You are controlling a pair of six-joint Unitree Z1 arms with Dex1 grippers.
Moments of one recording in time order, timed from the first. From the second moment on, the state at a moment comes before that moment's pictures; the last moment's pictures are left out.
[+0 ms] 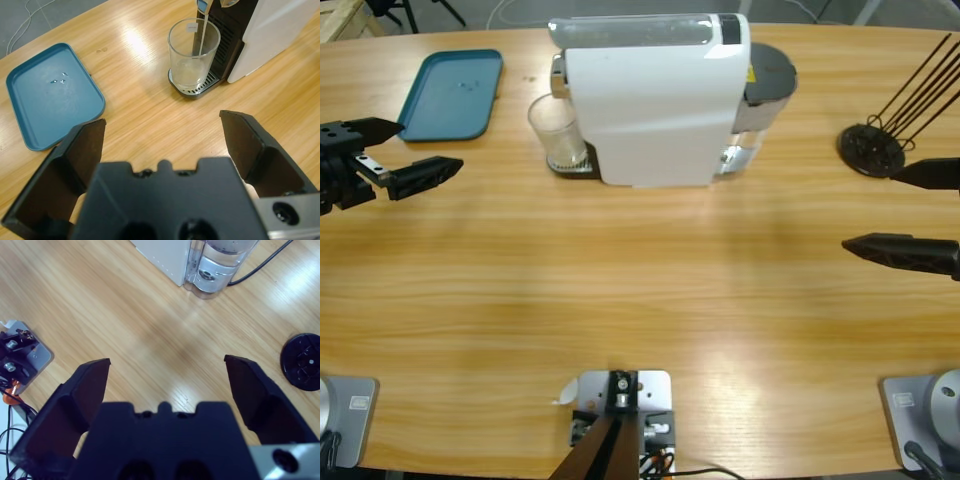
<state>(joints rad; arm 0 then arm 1) -0.80 1.20 -0.47 -0.17 0.16 -0.01 0.63 1.05 -0.81 0.58 0.11 -0.10</state>
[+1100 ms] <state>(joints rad) -0.80 1.27 -0.45 -0.21 0.16 0.01 0.63 1.08 -0.81 0.57 0.11 -0.10</state>
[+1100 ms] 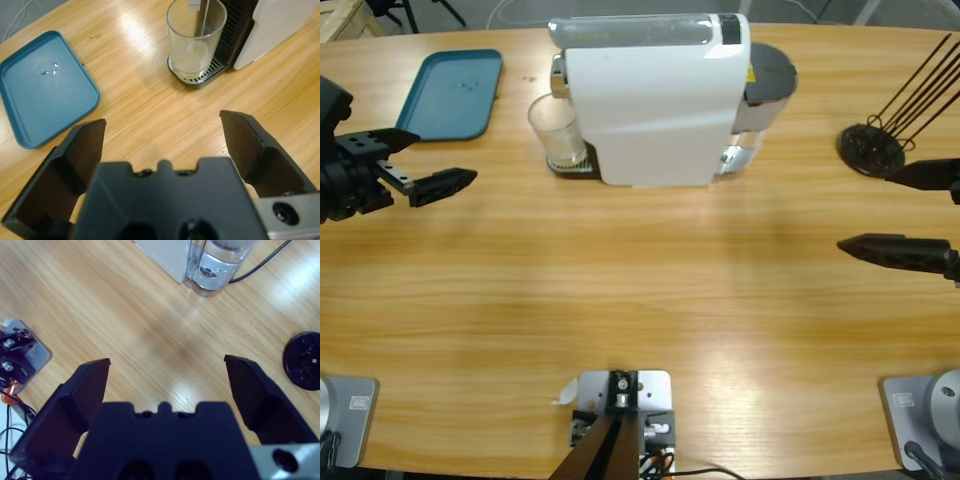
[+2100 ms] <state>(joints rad) -0.69 1.56 -0.50 -0.54 -0.12 0.06 0.63 0.99 -0.70 0.43 0.07 -0.10</state>
